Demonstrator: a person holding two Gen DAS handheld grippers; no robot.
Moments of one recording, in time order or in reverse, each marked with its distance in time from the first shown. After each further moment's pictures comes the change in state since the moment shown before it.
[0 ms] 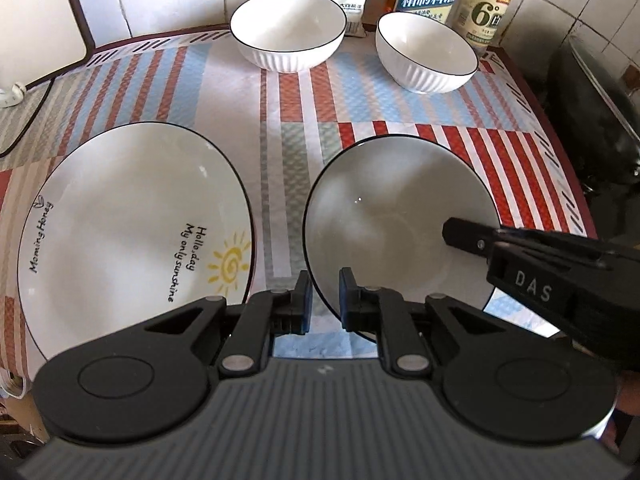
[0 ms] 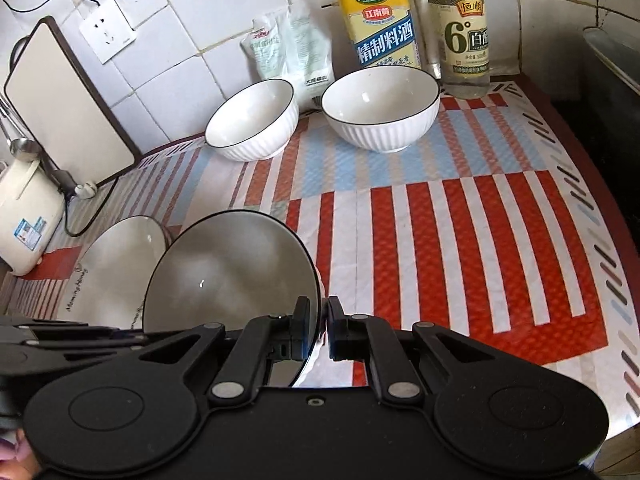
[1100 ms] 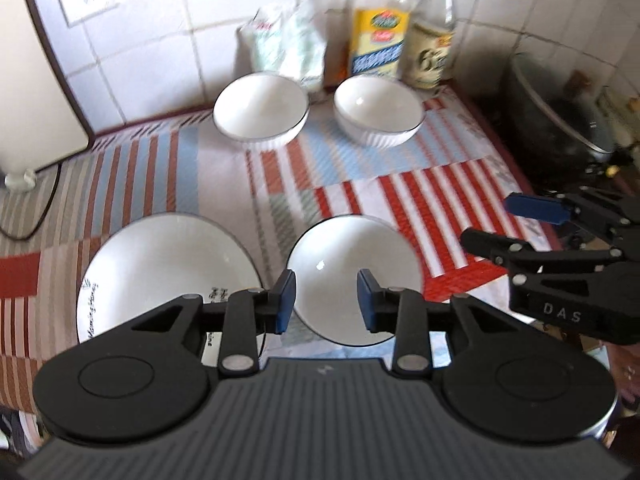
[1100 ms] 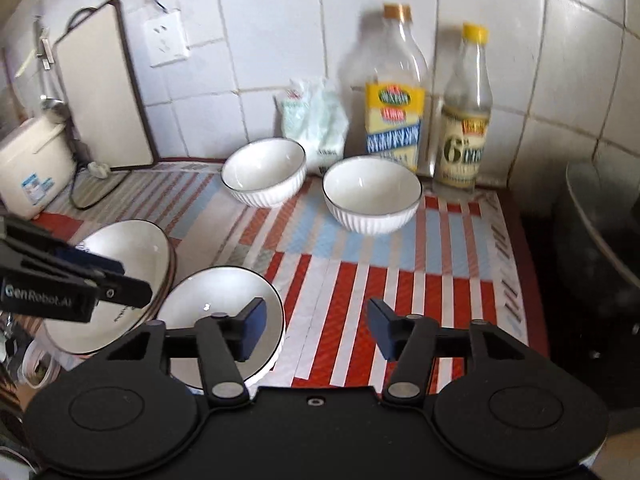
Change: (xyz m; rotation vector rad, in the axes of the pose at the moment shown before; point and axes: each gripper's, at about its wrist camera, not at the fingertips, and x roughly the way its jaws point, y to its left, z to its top) left arm -0.080 -0.016 0.022 0.155 -0.108 -0.030; right arm -0.077 -0.001 0.020 -0.313 -0.111 -0.035
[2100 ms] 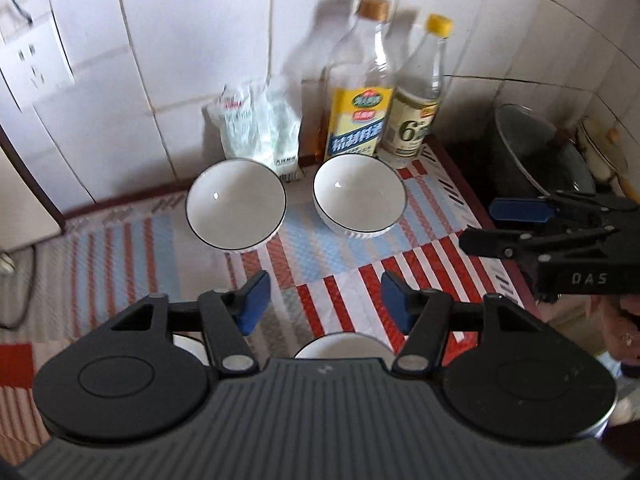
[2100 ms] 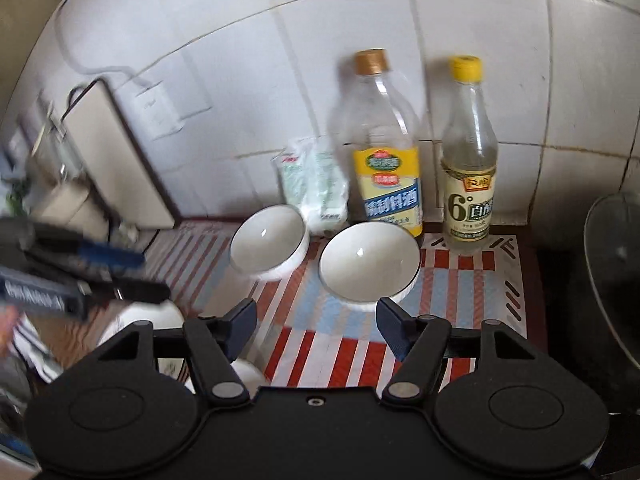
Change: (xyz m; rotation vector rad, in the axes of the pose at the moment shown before) left arm 0.022 0.004 0.097 0.016 -0.025 -0.084; right arm 0.021 -0.069 0.085 0.152 -0.011 0.154
